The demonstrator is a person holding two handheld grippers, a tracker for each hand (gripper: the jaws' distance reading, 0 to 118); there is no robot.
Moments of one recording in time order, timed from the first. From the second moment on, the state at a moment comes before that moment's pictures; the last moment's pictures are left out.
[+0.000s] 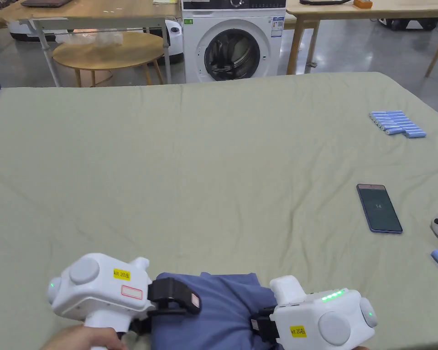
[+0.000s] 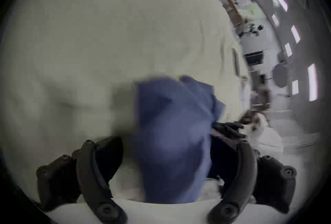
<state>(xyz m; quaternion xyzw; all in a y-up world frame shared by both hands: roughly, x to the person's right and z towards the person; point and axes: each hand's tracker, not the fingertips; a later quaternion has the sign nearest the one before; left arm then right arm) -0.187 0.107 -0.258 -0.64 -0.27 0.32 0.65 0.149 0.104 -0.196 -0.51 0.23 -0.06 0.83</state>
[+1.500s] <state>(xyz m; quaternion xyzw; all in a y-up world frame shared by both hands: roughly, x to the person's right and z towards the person) -0.497 0.392 -0.221 -0.29 0.09 0.03 0.95 -0.077 0.316 -0.280 -0.32 0.33 -0.01 0.89</state>
